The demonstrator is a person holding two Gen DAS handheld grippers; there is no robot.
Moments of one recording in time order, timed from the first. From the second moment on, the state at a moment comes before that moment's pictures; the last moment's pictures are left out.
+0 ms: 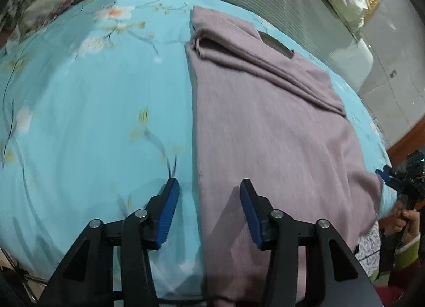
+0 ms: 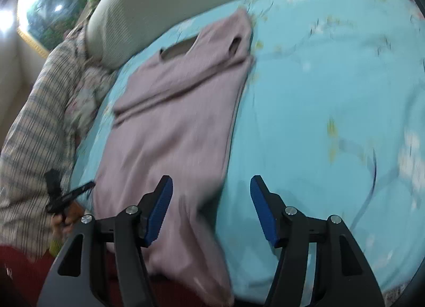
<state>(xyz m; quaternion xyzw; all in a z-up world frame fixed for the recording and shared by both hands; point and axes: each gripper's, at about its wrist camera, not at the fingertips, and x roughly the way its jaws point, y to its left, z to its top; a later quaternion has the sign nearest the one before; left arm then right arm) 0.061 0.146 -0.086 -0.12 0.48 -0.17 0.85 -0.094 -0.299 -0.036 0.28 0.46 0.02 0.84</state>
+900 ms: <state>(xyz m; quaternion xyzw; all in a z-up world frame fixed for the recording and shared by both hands) -0.036 0.158 -0.093 -0.09 0.46 -0.27 0.84 -0.164 -0.272 -0.052 0.30 0.41 0.16 0.85</state>
